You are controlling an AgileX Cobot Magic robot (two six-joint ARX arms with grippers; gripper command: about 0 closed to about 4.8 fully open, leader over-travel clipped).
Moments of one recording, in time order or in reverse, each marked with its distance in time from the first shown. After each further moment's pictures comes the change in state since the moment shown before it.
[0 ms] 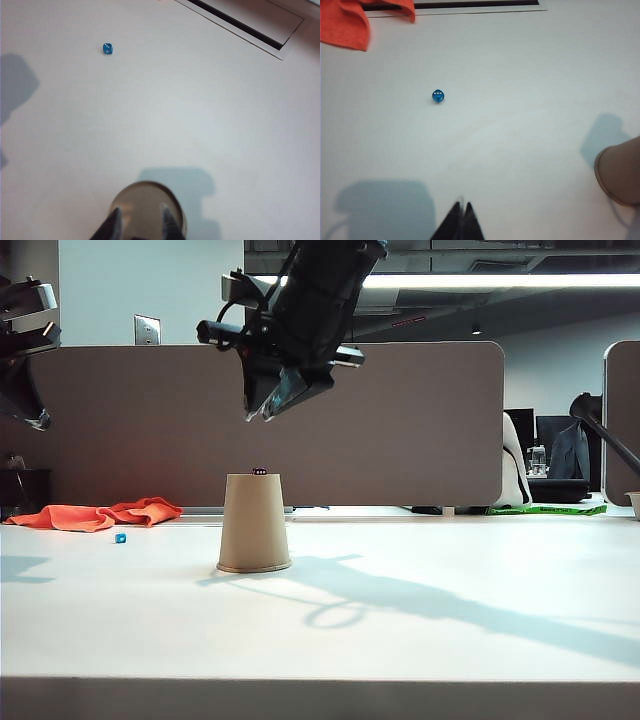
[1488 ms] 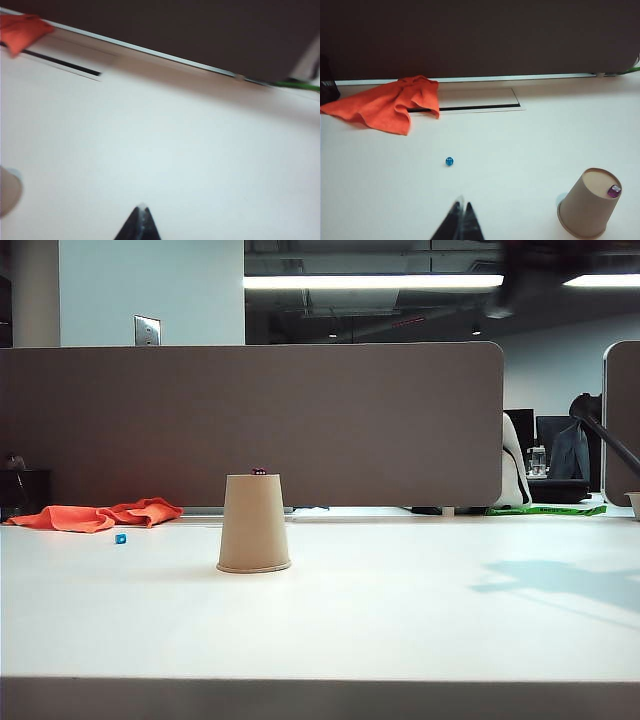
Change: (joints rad) left arm -0.001 -0.615 -0.270 0.089 -0.045 -0.088; right arm -0.367 -0.700 -0.587 0.146 0.019 -0.076
